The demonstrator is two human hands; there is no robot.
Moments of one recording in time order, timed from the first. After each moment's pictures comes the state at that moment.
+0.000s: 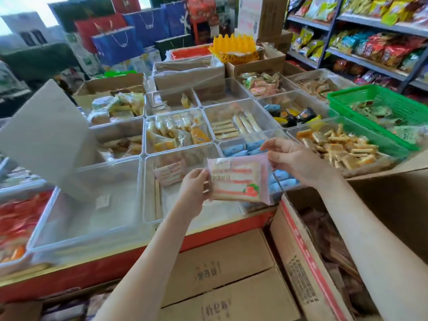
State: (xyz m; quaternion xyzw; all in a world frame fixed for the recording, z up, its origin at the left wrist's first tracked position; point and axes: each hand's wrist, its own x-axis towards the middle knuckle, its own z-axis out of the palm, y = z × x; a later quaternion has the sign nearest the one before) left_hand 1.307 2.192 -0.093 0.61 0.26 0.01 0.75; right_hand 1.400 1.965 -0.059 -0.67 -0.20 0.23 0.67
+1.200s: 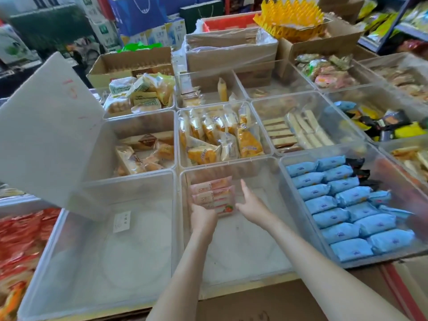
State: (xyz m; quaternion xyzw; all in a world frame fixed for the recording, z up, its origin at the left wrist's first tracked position) left_hand 1.414 2.382 -0.243 0.67 0.45 -0.02 0.59; right_hand 1.485 2.262 -0.230 -0.87 -0.12 0.31 0.37
